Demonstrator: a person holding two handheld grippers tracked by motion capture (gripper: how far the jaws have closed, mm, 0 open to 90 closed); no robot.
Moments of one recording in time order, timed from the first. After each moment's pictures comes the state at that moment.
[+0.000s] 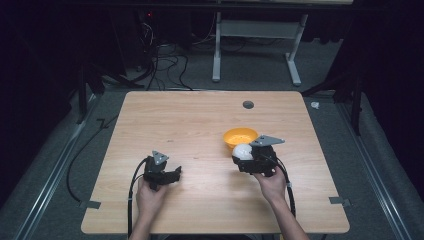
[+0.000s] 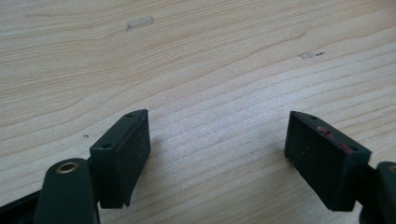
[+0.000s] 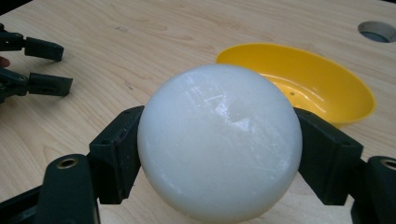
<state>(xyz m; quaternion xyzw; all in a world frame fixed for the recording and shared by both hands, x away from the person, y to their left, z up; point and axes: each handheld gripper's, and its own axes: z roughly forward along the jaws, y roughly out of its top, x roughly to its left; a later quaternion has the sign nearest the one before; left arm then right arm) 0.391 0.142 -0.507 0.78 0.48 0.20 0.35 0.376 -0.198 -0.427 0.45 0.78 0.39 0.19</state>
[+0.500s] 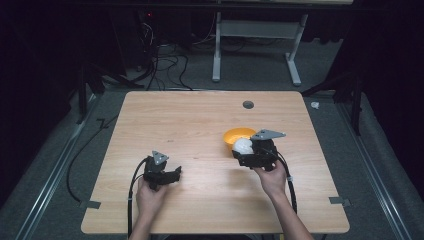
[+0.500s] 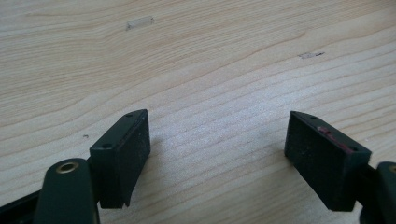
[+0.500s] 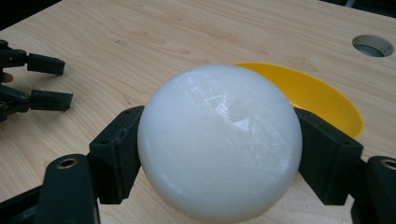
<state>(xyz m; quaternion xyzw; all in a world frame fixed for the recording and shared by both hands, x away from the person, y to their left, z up) 0.391 0.143 -0.507 0.78 0.48 0.20 0.35 0.388 -0.199 -0.415 0.44 0.78 0.40 0.18</state>
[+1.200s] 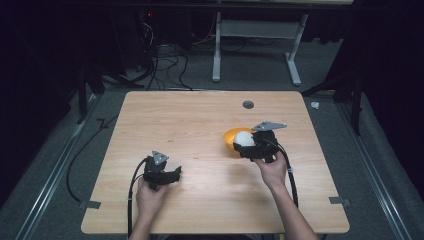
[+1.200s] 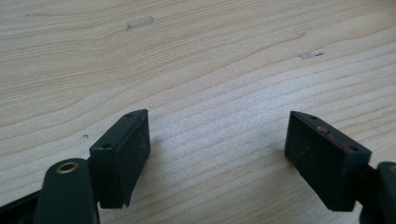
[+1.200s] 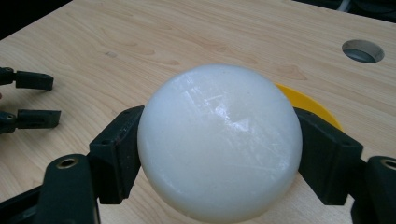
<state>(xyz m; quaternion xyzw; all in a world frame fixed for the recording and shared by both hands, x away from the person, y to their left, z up) 0.391 0.143 -0.507 0.78 0.48 0.20 0.35 0.408 -0.204 -0.408 0.46 0.78 0.40 0.18</state>
